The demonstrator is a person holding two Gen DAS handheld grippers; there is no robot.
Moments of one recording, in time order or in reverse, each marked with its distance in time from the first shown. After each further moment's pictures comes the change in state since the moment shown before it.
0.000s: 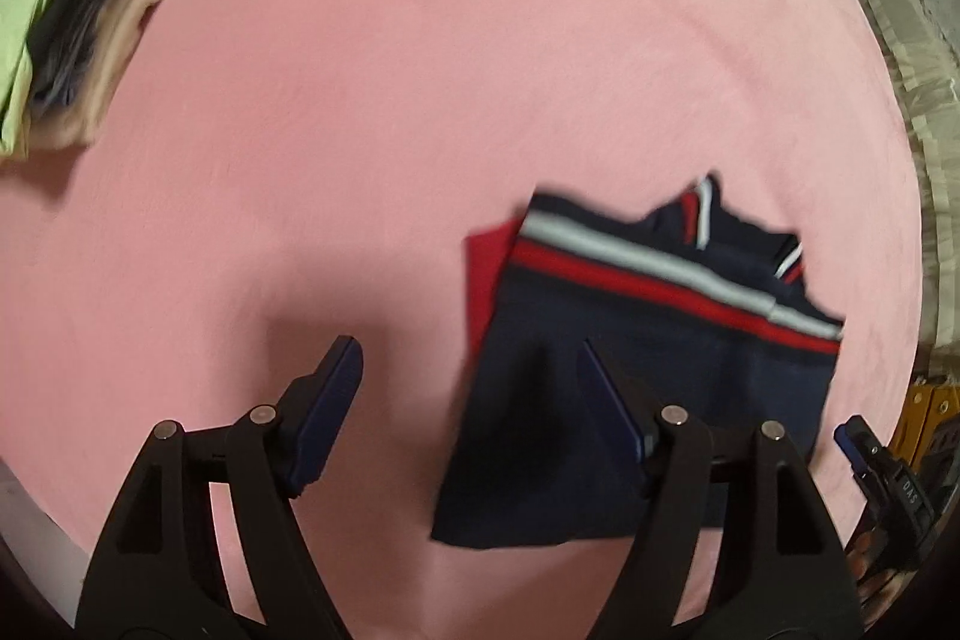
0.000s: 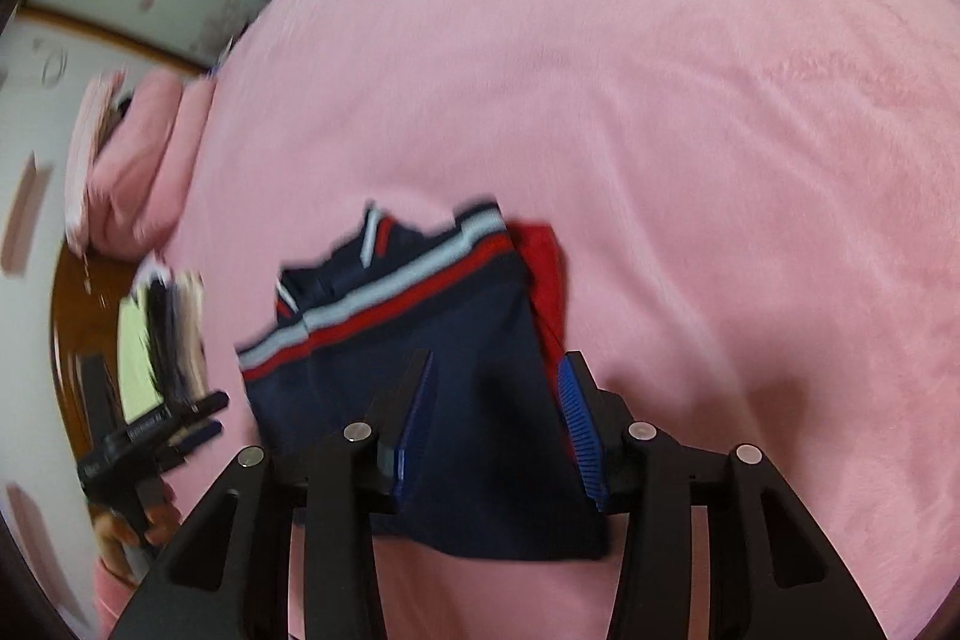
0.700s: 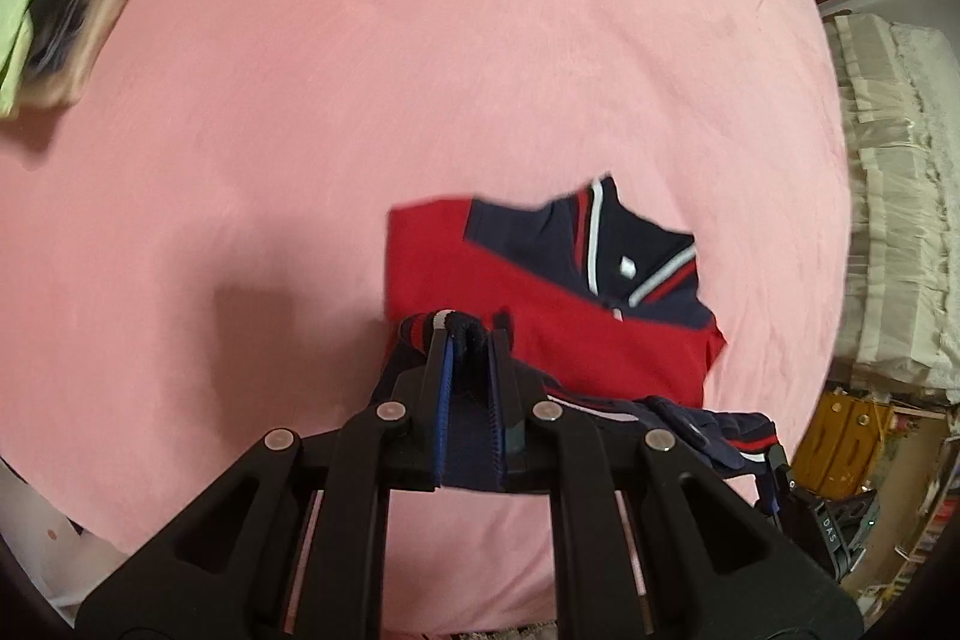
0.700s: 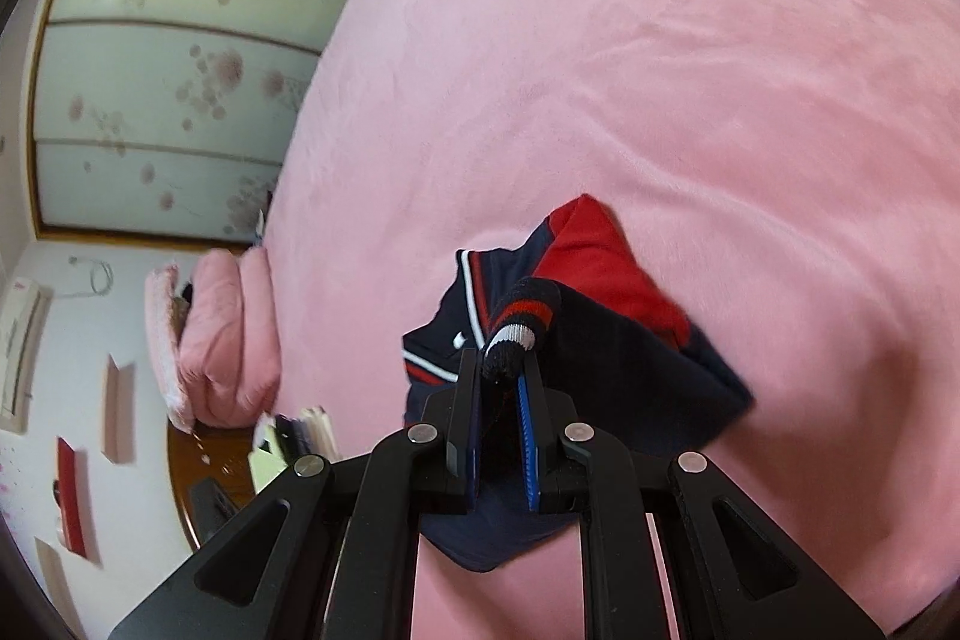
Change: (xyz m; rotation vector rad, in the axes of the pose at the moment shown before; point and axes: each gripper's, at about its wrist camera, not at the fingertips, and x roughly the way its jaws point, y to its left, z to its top) left arm -0.050 -0.016 0.021 -0.084 0.086 -0.140; right arm -0.051 0.024 -0.056 0.423 -0.216 0.222
